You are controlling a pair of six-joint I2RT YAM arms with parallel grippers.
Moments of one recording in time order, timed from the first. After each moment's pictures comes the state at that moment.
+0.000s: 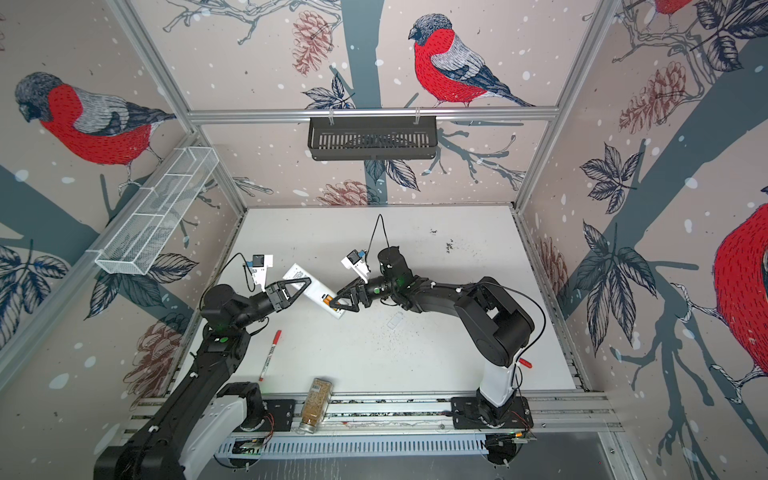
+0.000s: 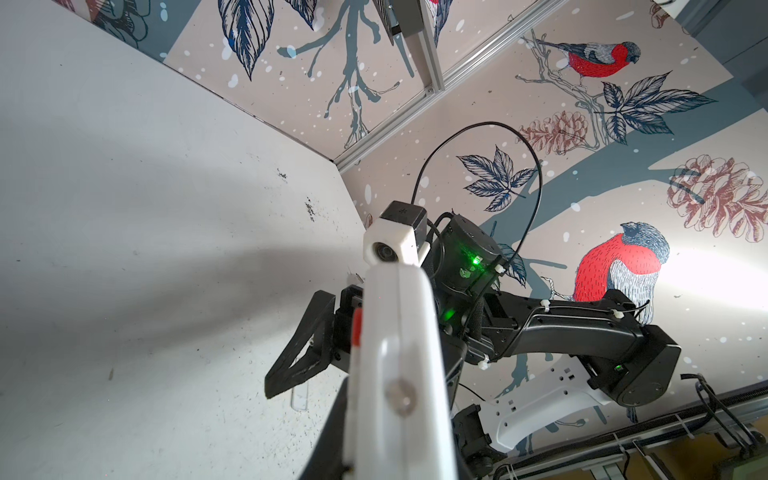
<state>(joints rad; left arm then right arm) -0.01 0.82 0.34 0.46 1.00 -0.93 0.75 1.81 0.99 0.45 -0.99 0.48</state>
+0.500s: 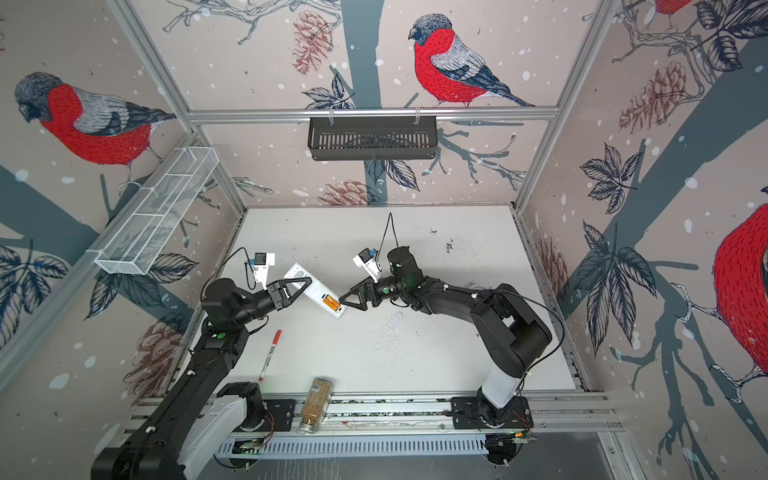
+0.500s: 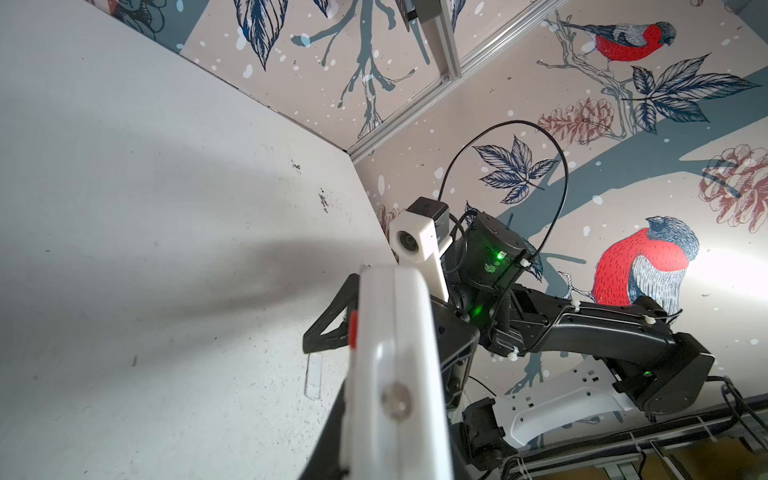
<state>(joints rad) 0.00 0.84 0.41 0.29 1.00 -0.83 0.69 1.67 0.89 0.31 -0.85 0.39</state>
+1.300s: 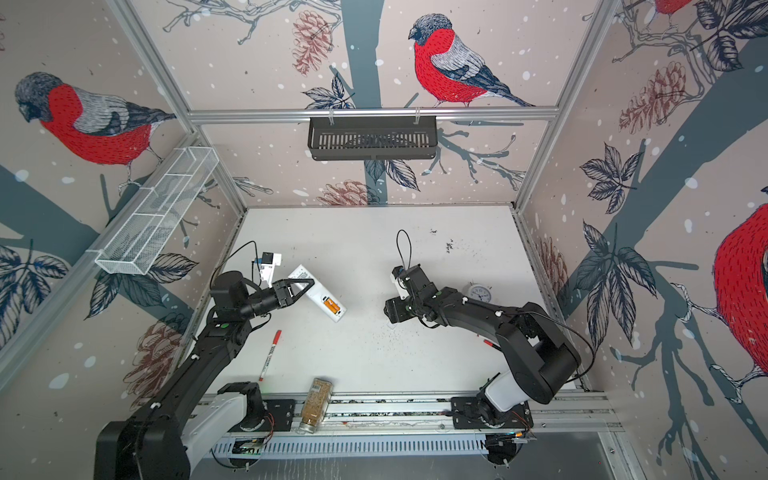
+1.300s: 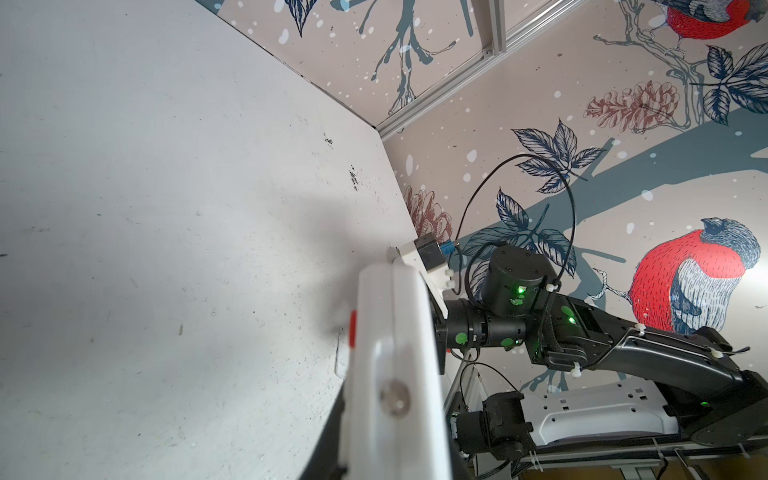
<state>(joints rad) 0.00 0.95 0.44 0.19 0.99 -0.70 0.70 1.51 0.75 -0.20 -0.18 0.29</state>
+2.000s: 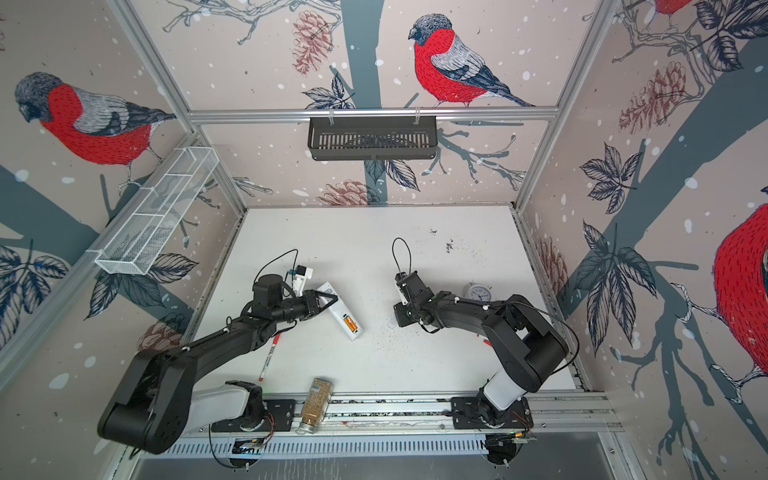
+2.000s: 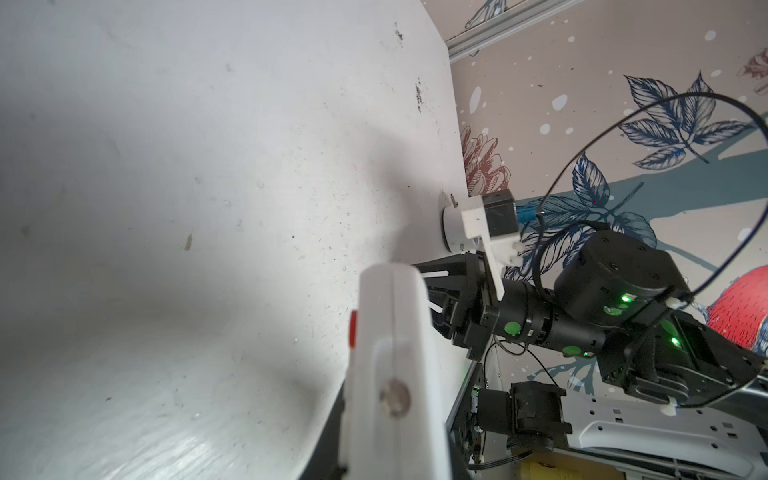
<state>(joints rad) -0.23 1.29 0.39 0.35 0.81 -0.78 0.71 1.59 0.73 -0.17 -0.07 0.29</state>
